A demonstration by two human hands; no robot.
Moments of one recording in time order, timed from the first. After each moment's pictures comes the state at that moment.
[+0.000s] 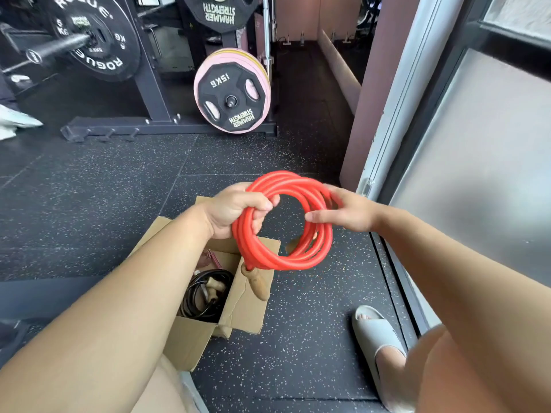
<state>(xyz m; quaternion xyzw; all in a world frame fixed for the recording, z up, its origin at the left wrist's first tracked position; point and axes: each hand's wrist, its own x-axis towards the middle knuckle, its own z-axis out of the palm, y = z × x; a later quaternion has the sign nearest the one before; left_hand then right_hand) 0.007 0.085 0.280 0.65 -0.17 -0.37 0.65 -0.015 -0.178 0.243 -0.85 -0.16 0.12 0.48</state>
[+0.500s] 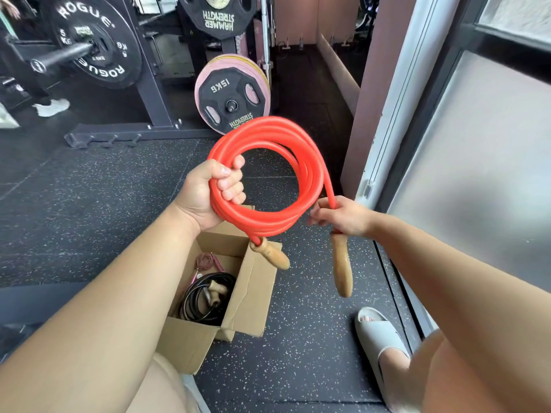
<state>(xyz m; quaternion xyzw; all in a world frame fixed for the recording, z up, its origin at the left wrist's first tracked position) 0.017 0.109 0.301 0.46 -0.18 -0.28 0.82 -0.013 -0.172 0.229 -0.87 -0.04 0.13 0.47</state>
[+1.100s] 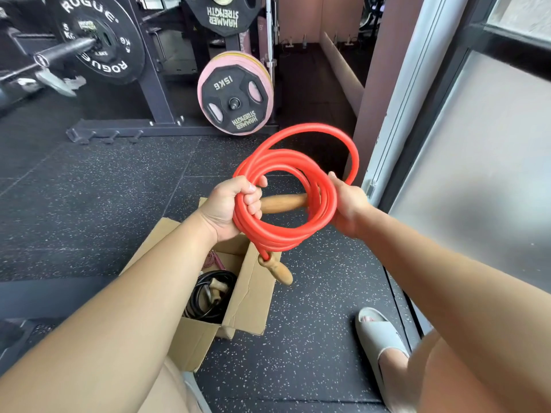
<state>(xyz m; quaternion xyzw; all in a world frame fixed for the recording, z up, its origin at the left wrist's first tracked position) 0.010 0.090 0.273 0.52 -0.09 -0.28 0.80 -0.008 -0.134 0.249 -0.58 0.24 0.00 0.78</state>
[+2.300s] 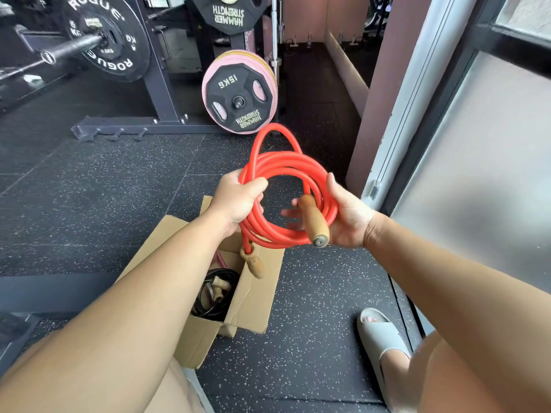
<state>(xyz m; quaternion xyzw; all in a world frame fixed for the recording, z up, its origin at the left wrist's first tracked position) 0.015 0.079 0.267 0.74 -0.01 -0.04 0.67 -0.019 -0.137 0.237 -0.52 0.01 0.31 0.79</state>
